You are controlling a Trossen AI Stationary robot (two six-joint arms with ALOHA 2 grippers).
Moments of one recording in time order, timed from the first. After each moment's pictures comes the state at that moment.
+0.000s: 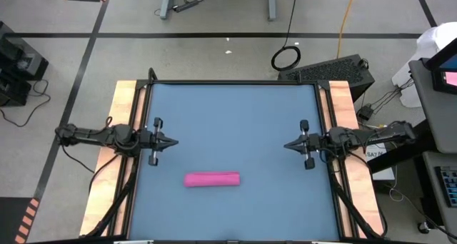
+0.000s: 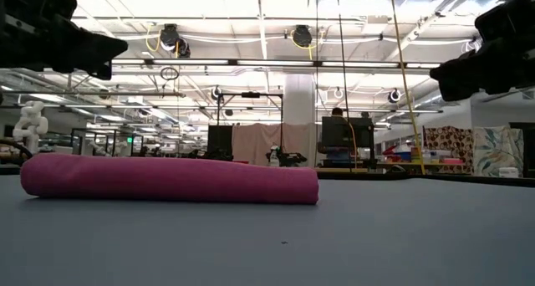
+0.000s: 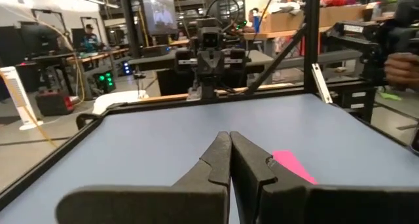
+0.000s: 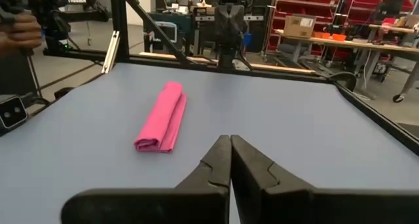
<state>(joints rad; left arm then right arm) -0.14 0.00 0.01 0.03 -0.07 0.12 0.16 0.15 0.01 0.05 0.10 -0.05</state>
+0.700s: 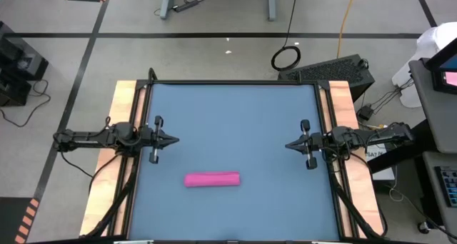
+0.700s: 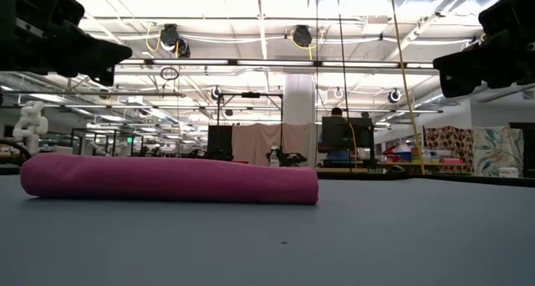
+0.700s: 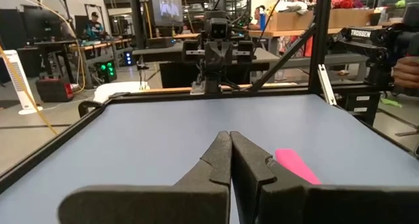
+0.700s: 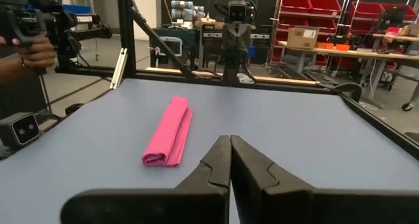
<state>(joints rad) -0.02 0.00 0.00 0.01 0.03 0.06 0.16 0.08 0.01 0.03 0.07 -0.03</state>
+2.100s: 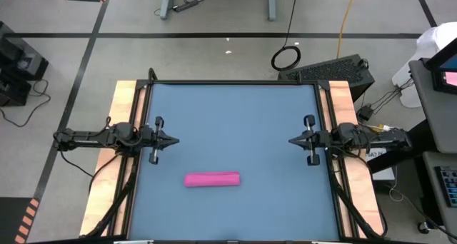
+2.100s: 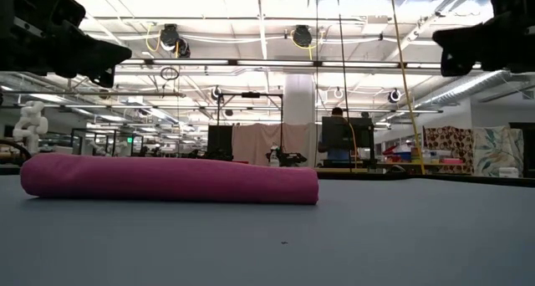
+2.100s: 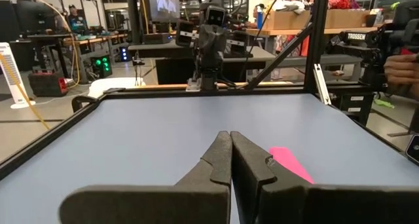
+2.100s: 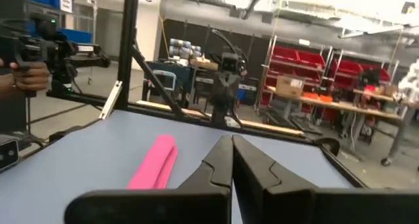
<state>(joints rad) -0.03 0.01 0.00 0.01 0.03 0.03 0.09 0.00 0.01 0.11 0.01 -0.17</state>
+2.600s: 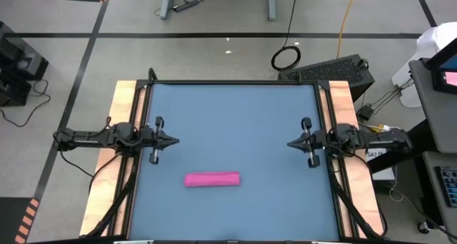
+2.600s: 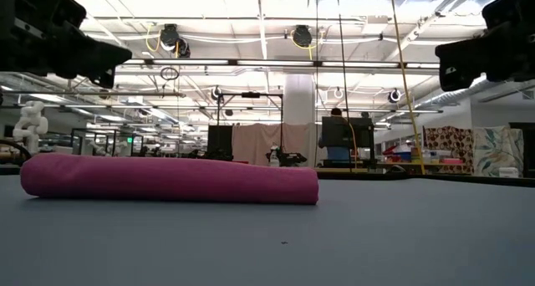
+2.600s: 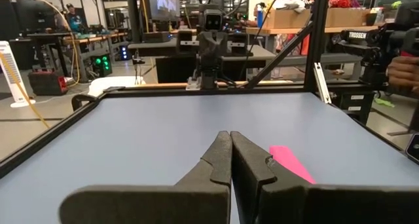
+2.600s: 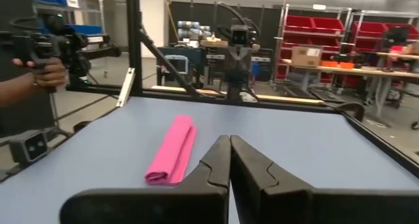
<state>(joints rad) -0.03 0.02 0.00 0.01 0.03 0.03 0.05 0.00 0.01 0.02 -0.06 -0.04</state>
